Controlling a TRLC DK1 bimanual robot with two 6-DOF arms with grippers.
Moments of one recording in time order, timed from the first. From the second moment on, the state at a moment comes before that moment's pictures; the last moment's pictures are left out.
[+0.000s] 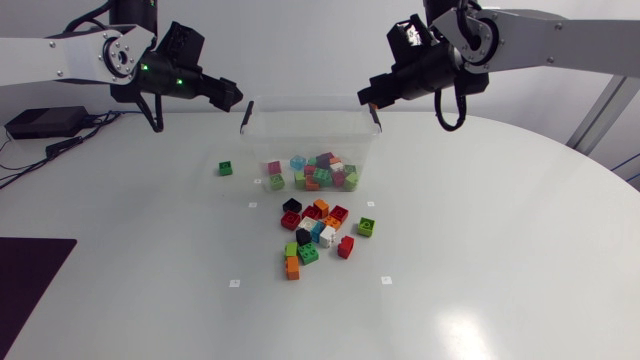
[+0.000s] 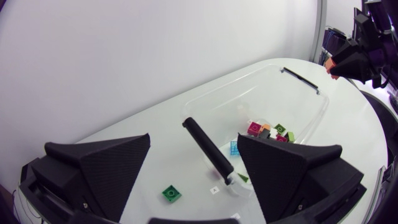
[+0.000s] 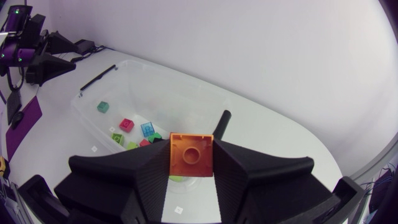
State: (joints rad) left arm -0.11 1.88 1.56 -0.24 0.27 0.33; right arm 0.32 1.84 1.59 -0.36 -0.06 -0.15
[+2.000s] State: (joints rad) left arm 0.08 2.42 1.90 -0.52 0.46 0.84; right arm 0.38 1.86 1.51 -0.34 -0.05 -0.14
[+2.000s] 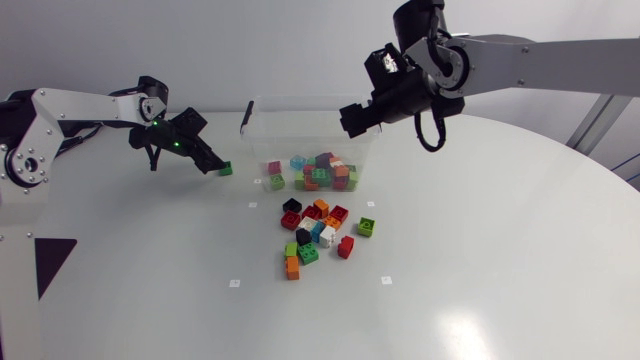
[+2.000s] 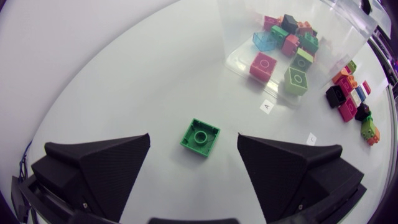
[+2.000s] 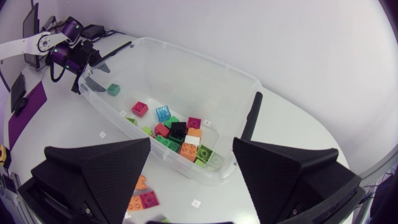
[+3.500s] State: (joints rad) left arm 0.07 2.58 2.10 -0.72 0.47 1.01; right arm 0.31 1.58 1.11 -0.27 -0.12 -0.19
